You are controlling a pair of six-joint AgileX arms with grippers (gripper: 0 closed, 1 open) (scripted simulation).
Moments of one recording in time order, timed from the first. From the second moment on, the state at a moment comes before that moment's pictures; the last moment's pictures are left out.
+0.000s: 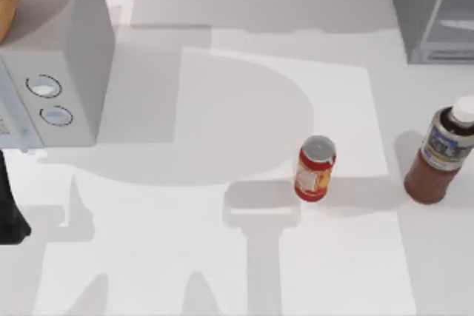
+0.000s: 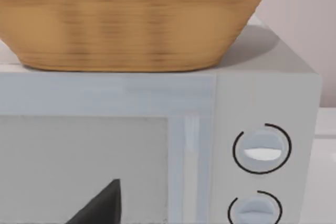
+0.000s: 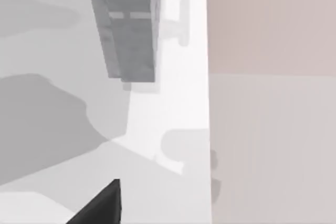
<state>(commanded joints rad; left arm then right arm) 0.00 0.00 0.00 0.00 0.00 0.00 -1.78 1.81 1.32 -1.43 -0.93 -1.99</state>
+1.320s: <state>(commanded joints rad) 0.00 0.00 0.00 0.00 0.00 0.00 -0.93 1.83 1.30 -0.30 -0.74 -0.64</state>
